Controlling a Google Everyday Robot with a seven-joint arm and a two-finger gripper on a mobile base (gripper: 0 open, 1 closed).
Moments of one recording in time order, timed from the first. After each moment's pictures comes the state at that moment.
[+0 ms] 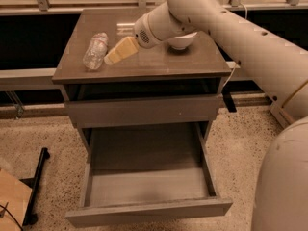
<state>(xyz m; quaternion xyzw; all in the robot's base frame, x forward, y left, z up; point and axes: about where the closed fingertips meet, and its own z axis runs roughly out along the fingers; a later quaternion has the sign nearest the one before) 0.724 0.072 0.907 -0.46 0.76 0.22 0.41</state>
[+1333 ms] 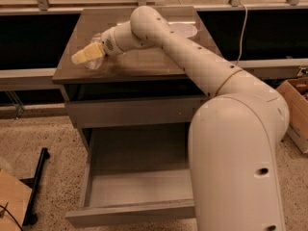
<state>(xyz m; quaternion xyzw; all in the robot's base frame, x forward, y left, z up) 0.793 0.189 0.855 -0.41 0.75 0.31 0.42</state>
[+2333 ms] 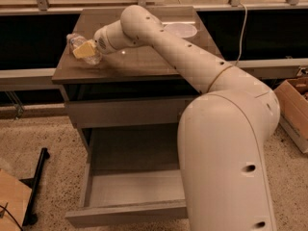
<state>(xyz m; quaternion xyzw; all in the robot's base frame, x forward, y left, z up) 0.802 0.213 0.856 -0.41 0.75 0.30 0.43</state>
